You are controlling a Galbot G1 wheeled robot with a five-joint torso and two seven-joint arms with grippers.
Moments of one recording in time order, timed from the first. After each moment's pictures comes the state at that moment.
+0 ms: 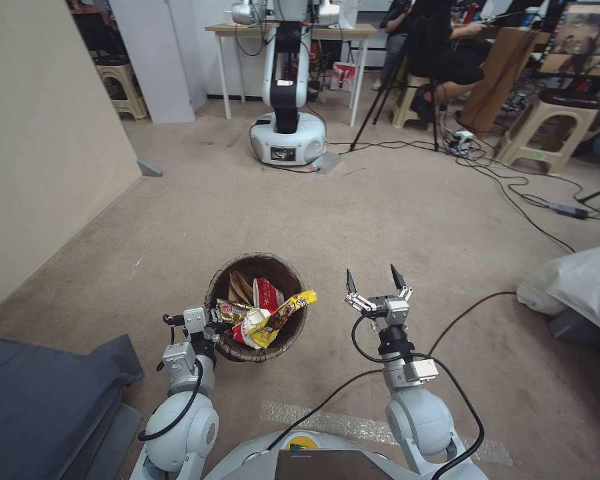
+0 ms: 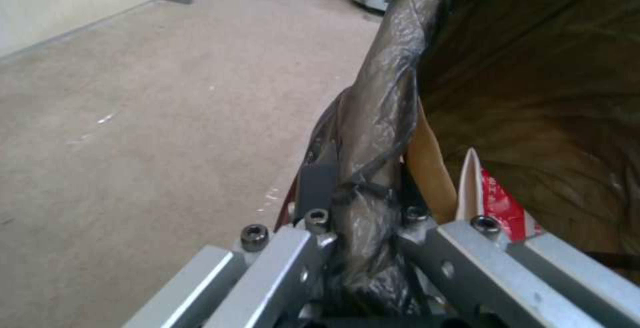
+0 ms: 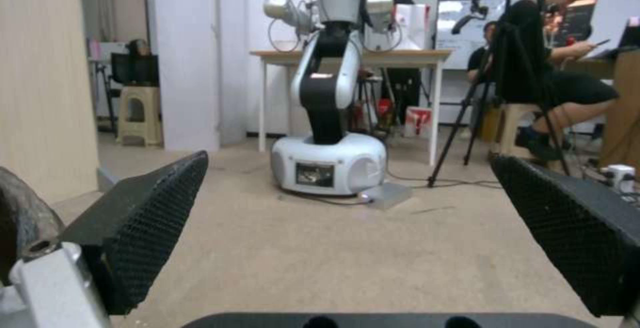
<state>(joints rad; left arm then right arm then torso) 1.65 -1.46 -0.41 -2.22 -0.22 0.27 -0.32 -1.58 1.42 0.42 2.04 0.04 0.33 0.05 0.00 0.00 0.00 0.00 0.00</state>
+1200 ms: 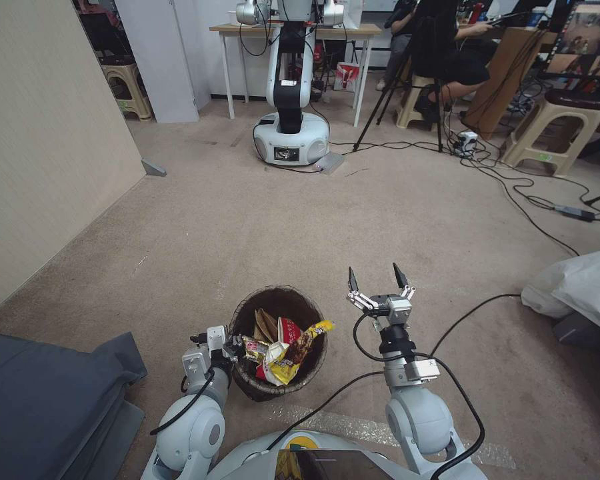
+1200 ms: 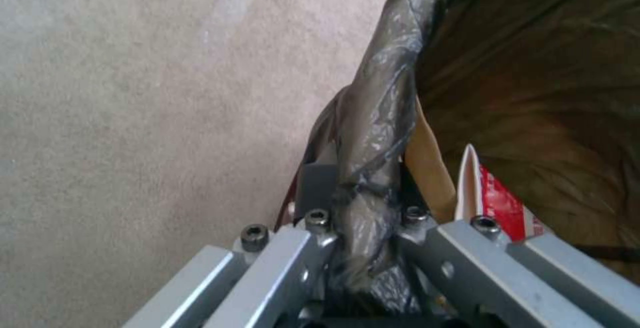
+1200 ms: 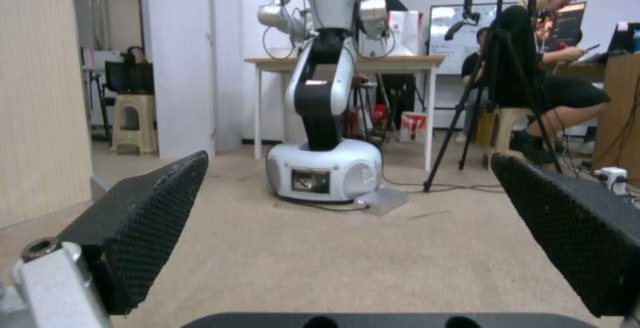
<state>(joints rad) 1.63 -1.44 -0.37 -2.14 -0.45 0.52 -0.33 -1.58 1.43 0.43 2.04 0.05 0.35 0.05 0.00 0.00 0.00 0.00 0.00</state>
